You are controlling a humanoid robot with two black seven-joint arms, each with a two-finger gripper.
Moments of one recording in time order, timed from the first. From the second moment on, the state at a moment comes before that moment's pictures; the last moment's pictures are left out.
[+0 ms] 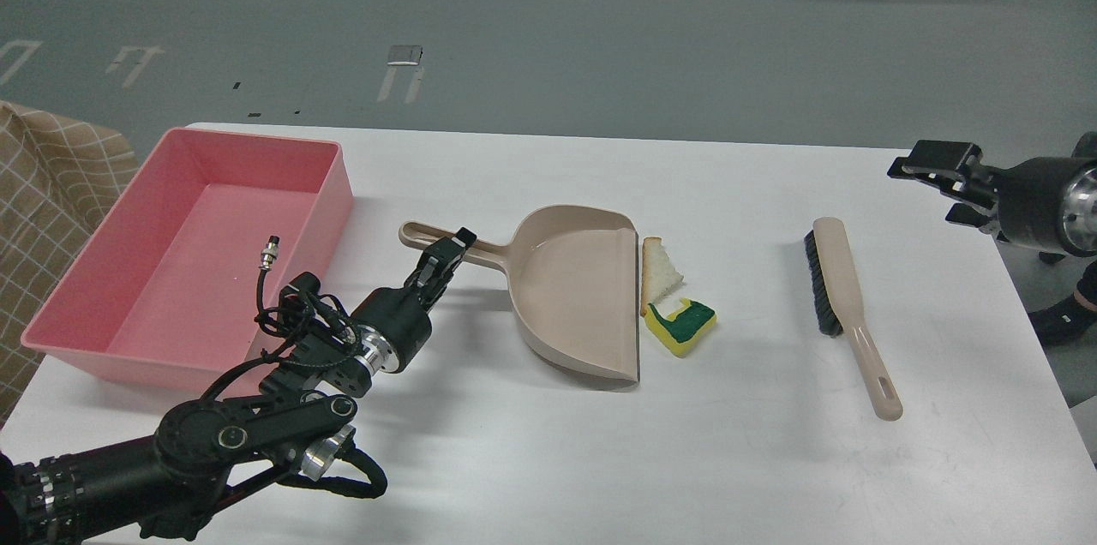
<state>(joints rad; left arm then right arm) -0.51 0.41 -0.25 -1.26 0.68 0.49 -0.38 0.70 -0.92 0.73 1.44 -1.00 0.49 -0.44</state>
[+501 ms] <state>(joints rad) -0.51 0.42 -0.25 -1.26 0.68 0.49 -0.38 0.70 -1.04 0.49 1.61 -1.04 0.49 -0.44</state>
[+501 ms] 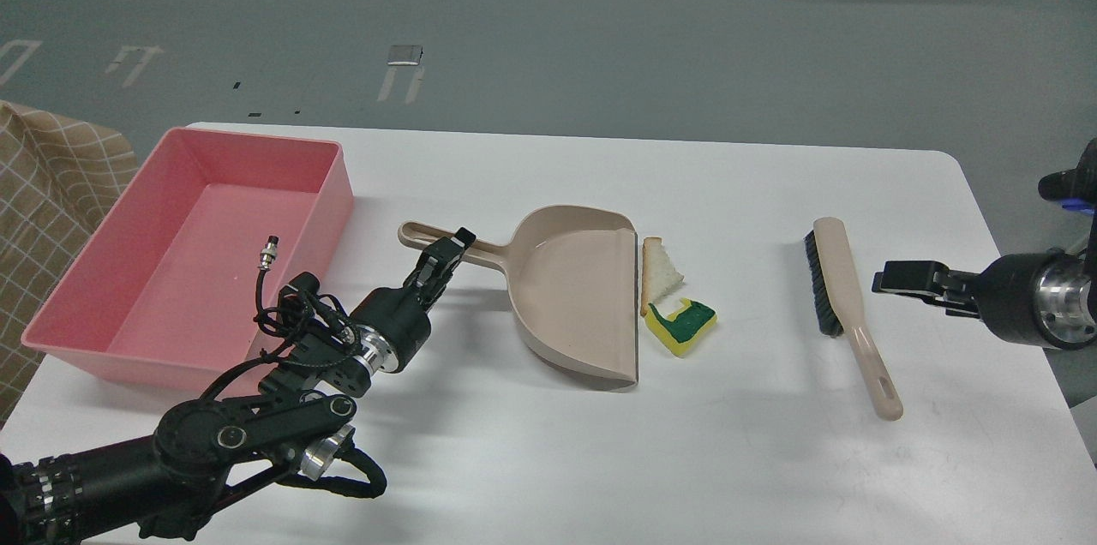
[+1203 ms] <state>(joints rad) -0.51 0.42 -0.25 -1.26 0.68 0.49 -0.38 0.65 -1.02 0.46 1.64 -1.04 0.49 -0.44</state>
